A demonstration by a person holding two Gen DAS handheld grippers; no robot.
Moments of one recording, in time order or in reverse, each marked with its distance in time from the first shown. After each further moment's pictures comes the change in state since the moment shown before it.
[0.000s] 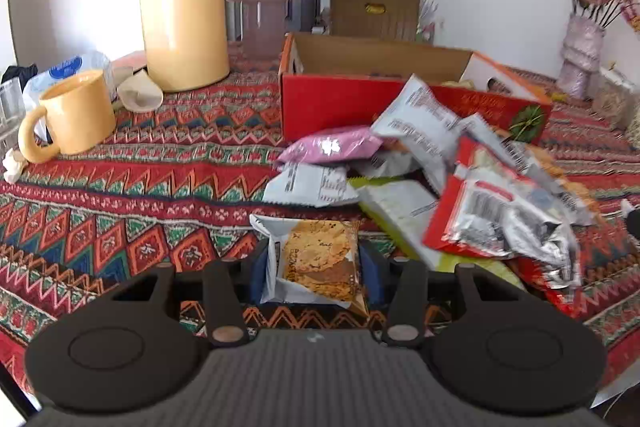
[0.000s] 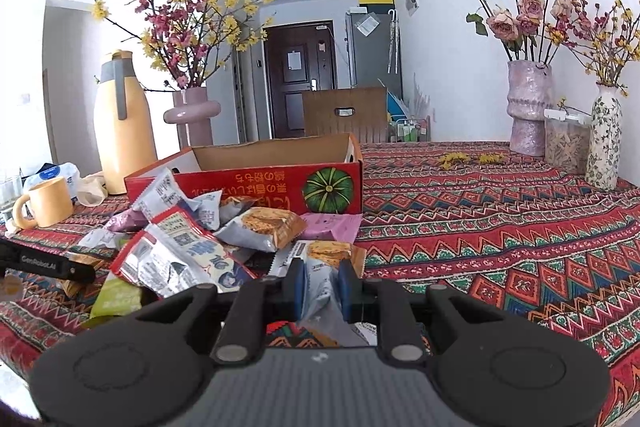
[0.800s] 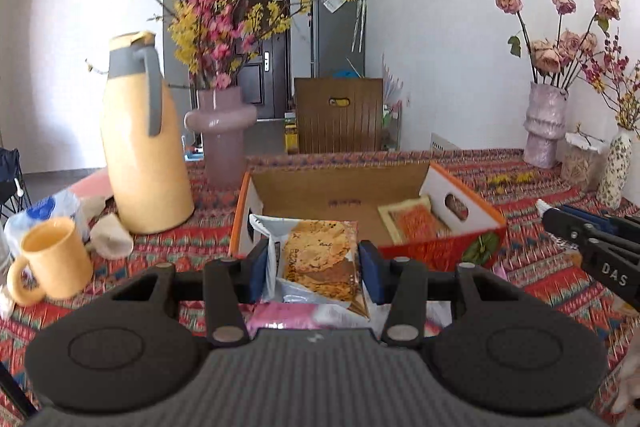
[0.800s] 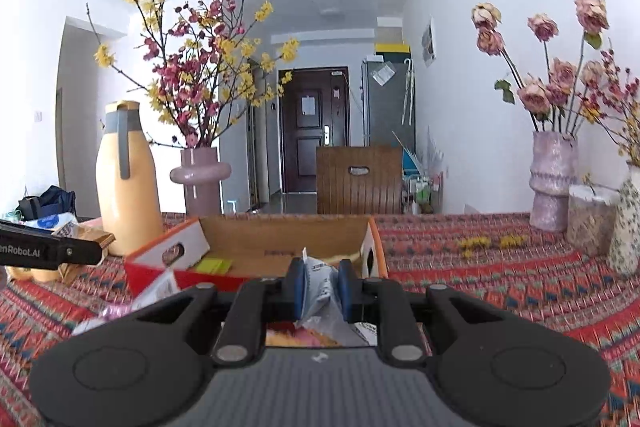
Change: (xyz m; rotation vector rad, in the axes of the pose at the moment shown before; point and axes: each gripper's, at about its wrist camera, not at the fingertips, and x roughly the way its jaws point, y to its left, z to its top) left arm -0.024 -0.042 0.090 0.080 -0.254 -0.048; right arm 0.039 0.016 0.081 -0.058 -0.149 0.025
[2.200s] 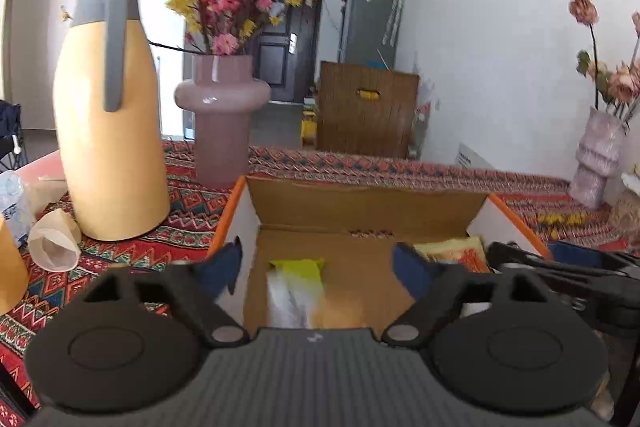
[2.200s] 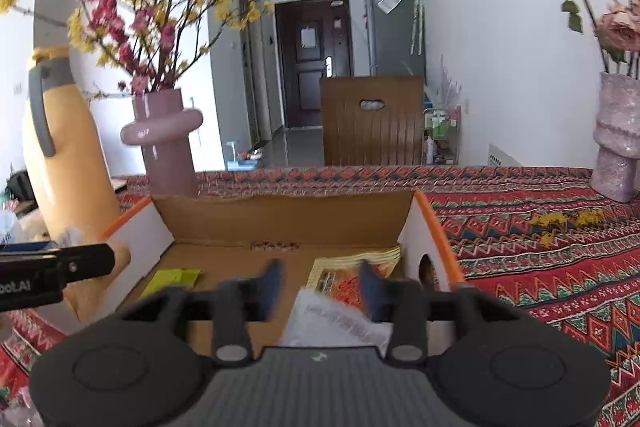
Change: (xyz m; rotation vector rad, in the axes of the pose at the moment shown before) left arm 0.142 0.021 0.025 -0.143 0.034 0.043; right arm 0.203 0.005 0.023 0.056 0.219 0.013
